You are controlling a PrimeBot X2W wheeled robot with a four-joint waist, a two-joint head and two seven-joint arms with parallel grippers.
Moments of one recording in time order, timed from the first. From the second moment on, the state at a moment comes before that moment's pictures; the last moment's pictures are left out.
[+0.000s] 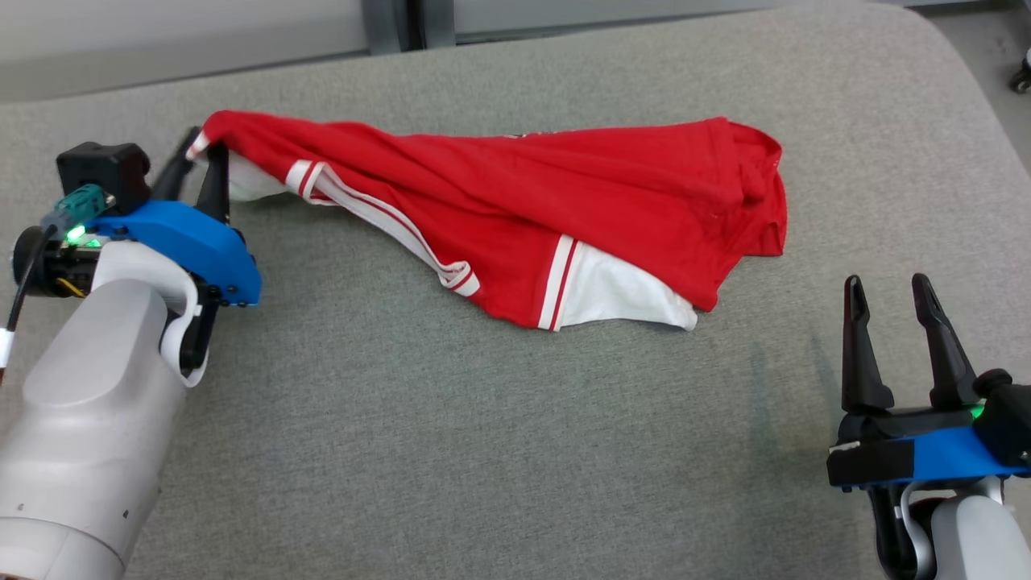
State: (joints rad) left arm -0.91 0.34 -0.62 0.99 -0.72 -0.10 -0.23; right arm -0.17 -0.05 -0.11 0.13 0.13 0.13 -0.26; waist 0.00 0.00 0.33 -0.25
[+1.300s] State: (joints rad) left arm -0.20 0.10 -0.24 0.46 -0.51 -0.07 -0.26; right arm -0.04 -0.05 -0.15 0.18 0.05 0.13 -0.26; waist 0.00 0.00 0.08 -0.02
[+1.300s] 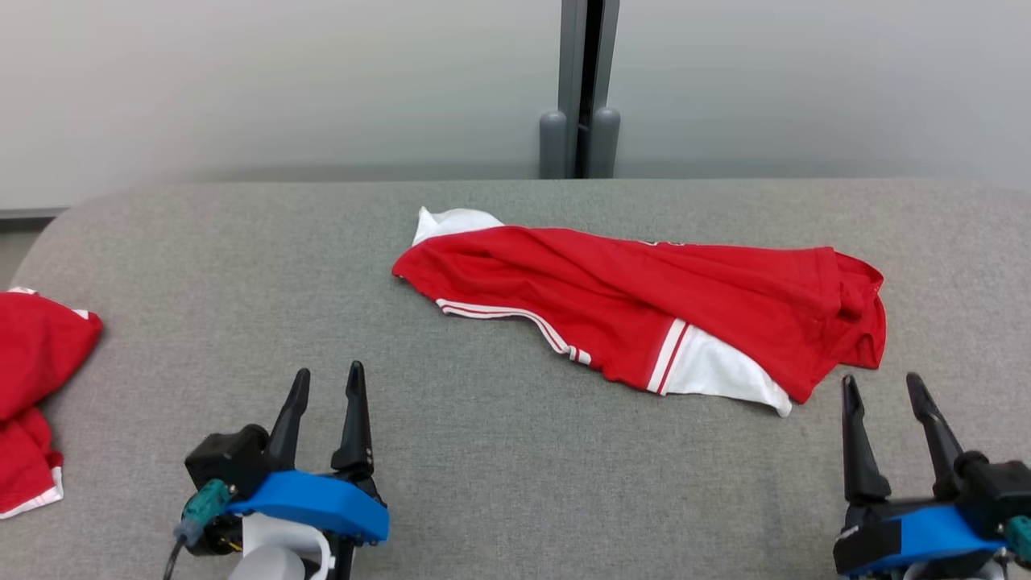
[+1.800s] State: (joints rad) left arm -0.06 0.07 -0.20 0.37 -0.38 -0.05 -0.26; right arm 0.00 -0.05 -0.09 0.22 0.06 0.13 -0.26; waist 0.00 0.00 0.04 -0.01
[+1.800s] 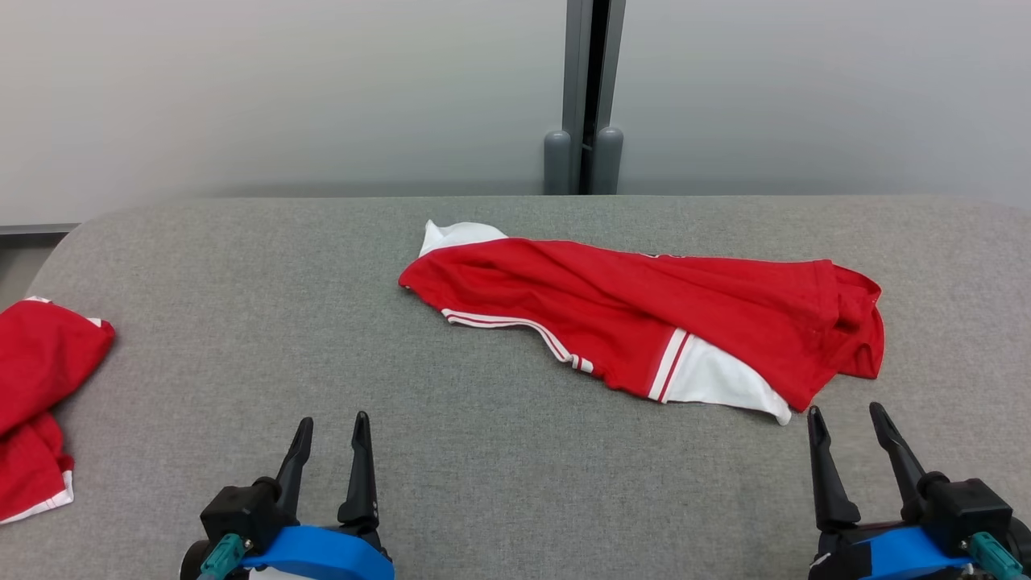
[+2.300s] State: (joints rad) left arm -0.06 0.06 -0.17 0.40 -0.37 -0.07 -0.26; right arm -0.01 -0.05 -0.07 0.23 0.07 0.13 -0.26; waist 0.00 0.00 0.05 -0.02
